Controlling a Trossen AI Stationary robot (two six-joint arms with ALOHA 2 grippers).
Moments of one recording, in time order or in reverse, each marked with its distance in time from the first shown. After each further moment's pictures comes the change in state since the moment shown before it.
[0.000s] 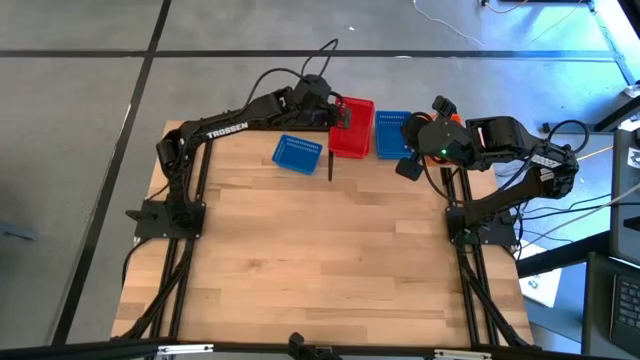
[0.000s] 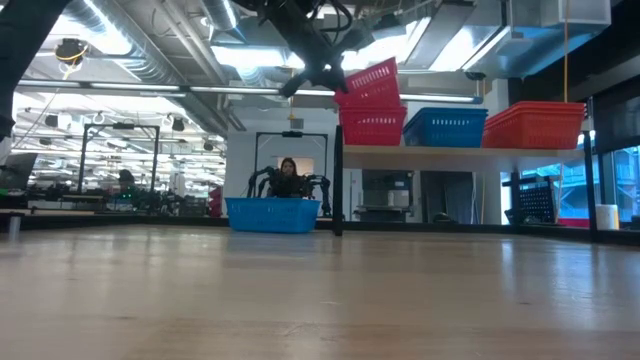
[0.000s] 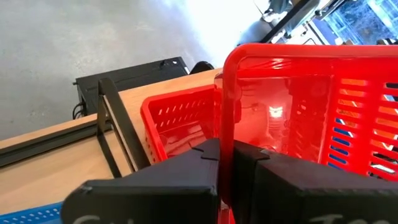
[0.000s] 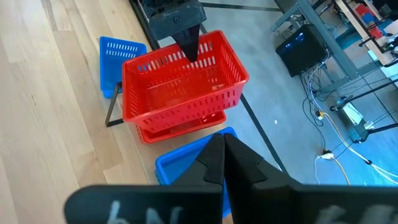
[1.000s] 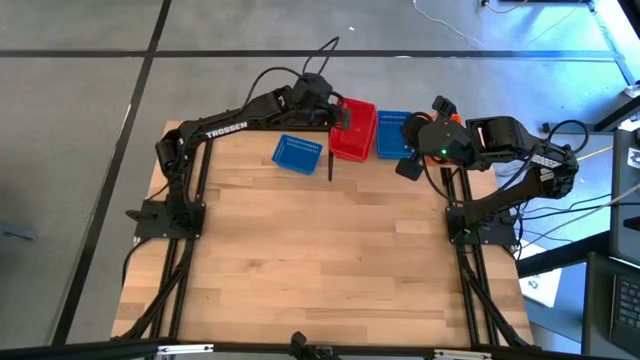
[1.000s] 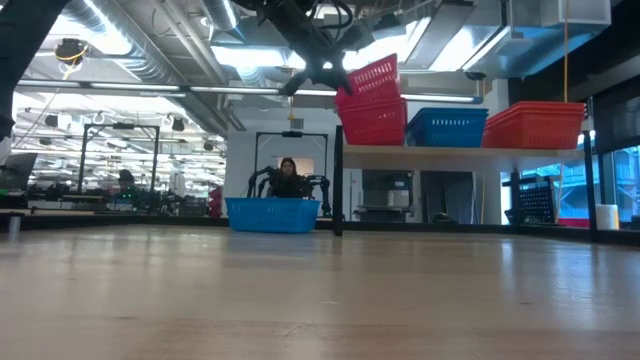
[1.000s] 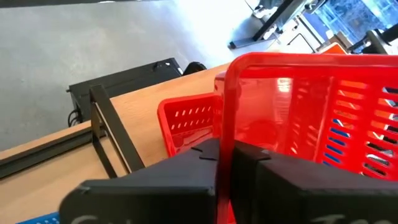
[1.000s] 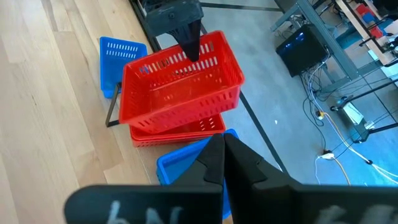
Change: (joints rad) left arm 0.004 -0.006 -0.001 0.015 0.034 0.051; right arm 0.000 0.000 0.000 0.000 -0.001 0.001
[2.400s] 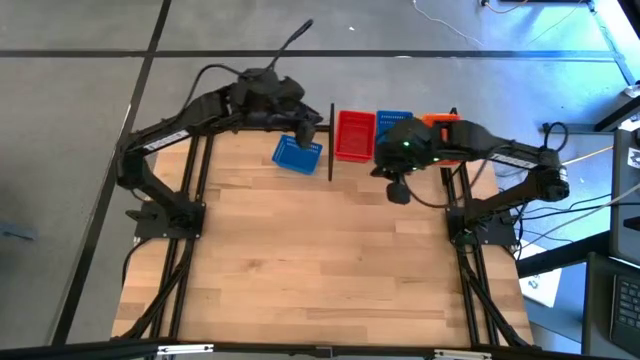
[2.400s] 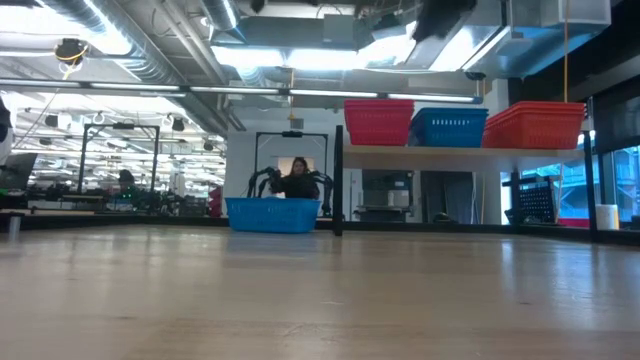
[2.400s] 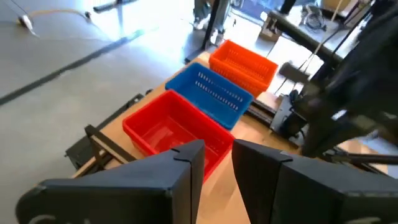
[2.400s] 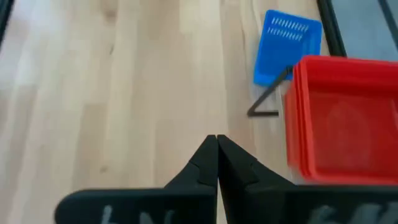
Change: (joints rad) left arm -0.127 -0.339 0.001 -0.201 0.029 0.345; right arm -0.197 0.003 -0.322 0.273 -0.804 -0.181
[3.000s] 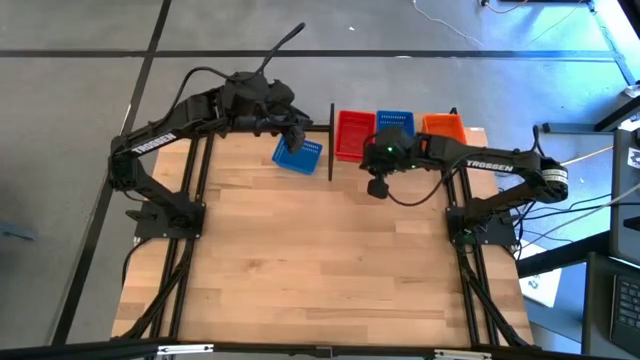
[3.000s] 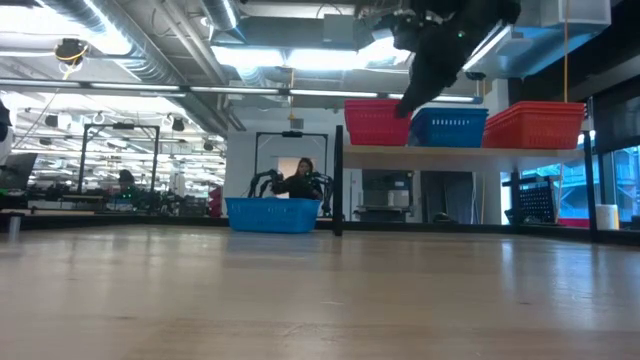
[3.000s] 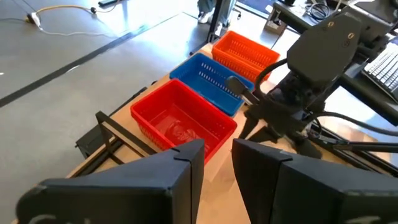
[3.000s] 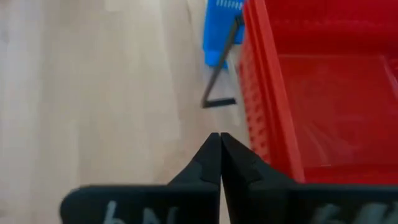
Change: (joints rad) left arm -0.035 -0.058 0.000 -0.085 -0.048 -0.003; right arm -0.108 0.000 -0.394 0.458 0.106 -0.024
